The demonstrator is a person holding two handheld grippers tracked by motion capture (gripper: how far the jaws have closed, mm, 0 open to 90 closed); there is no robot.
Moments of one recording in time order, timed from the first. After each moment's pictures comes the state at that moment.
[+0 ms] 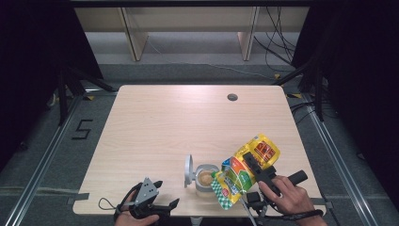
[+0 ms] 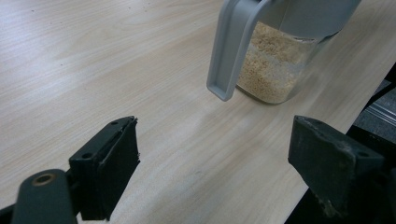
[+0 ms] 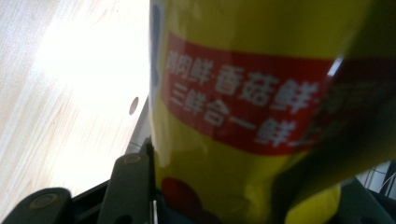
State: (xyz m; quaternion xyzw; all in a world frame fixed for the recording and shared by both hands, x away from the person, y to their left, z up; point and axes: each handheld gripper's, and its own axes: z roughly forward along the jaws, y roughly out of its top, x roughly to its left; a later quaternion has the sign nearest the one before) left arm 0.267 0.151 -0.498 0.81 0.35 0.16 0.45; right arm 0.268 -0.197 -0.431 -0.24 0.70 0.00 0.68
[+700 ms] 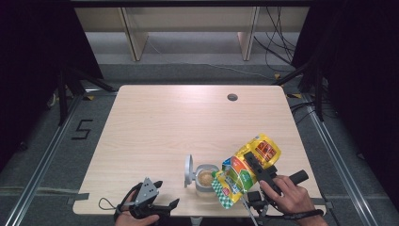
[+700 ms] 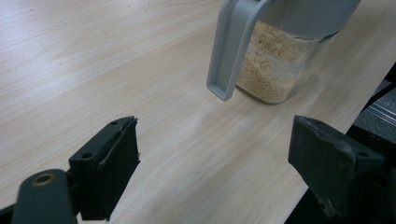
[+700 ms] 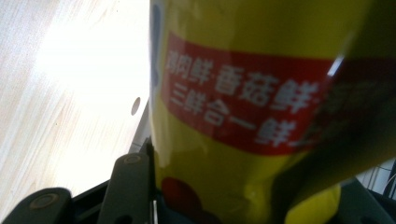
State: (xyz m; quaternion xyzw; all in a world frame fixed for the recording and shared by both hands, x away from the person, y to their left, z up) left arm 0.267 0.150 -0.499 0.80 0.36 0.15 0.46; right arm 0.270 -0.199 -0.432 -0.24 0.69 0.02 0.68
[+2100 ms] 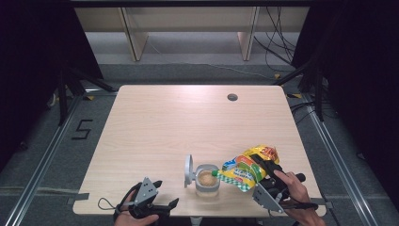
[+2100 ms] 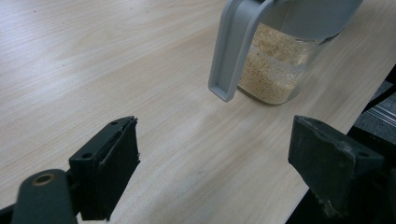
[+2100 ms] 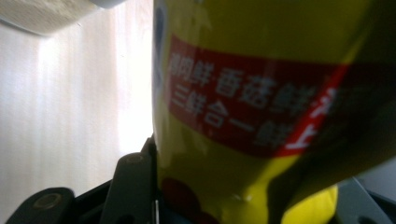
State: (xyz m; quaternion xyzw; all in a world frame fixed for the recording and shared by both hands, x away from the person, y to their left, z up) left arm 0.267 0.152 -0.498 0.80 0.35 0.16 0.46; right arm 0.293 -0.233 -0.448 -0.06 0.81 0.23 0.54
